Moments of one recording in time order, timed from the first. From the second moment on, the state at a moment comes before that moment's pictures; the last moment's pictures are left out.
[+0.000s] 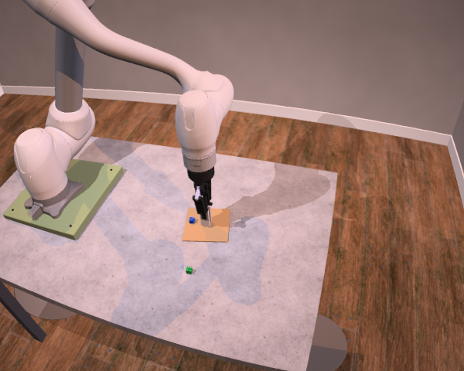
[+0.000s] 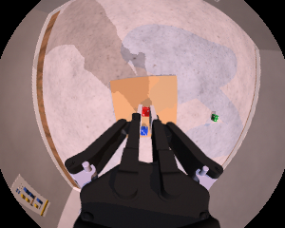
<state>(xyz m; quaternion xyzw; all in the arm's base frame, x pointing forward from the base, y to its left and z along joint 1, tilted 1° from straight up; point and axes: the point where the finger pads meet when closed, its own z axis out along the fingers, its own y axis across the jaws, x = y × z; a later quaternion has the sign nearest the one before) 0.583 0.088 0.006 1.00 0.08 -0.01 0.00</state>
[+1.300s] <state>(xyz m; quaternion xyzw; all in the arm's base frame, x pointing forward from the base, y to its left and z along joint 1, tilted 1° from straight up) 0.583 0.088 0.005 1.00 0.08 -0.01 0.00</state>
